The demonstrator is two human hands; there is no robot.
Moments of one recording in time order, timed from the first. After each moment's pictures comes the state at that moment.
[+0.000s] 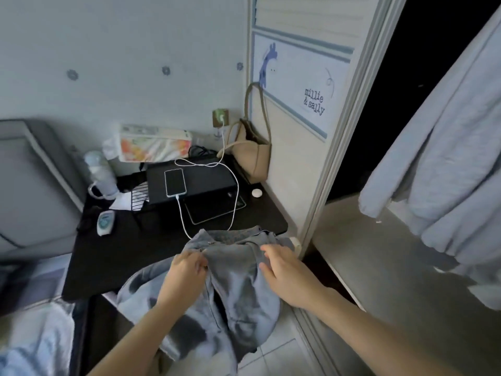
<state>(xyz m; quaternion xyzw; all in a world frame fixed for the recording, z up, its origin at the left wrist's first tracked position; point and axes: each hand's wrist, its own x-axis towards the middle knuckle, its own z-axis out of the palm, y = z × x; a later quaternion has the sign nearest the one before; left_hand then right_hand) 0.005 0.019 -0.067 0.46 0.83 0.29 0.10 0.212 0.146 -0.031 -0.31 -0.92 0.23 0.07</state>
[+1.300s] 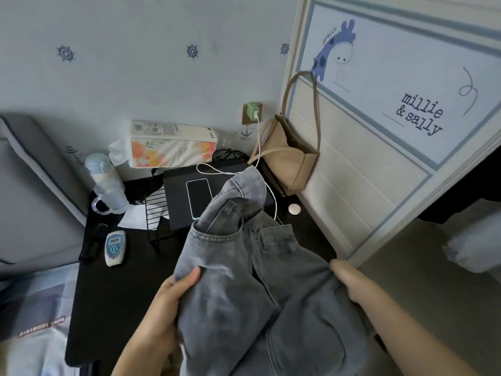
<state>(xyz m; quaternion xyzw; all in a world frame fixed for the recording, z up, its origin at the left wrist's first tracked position) -0.187 0.048 -0.057 0.05 0.50 0.65 0.57 0.058 0.312 -0.106 -0.72 -0.48 0.49 -0.02</state>
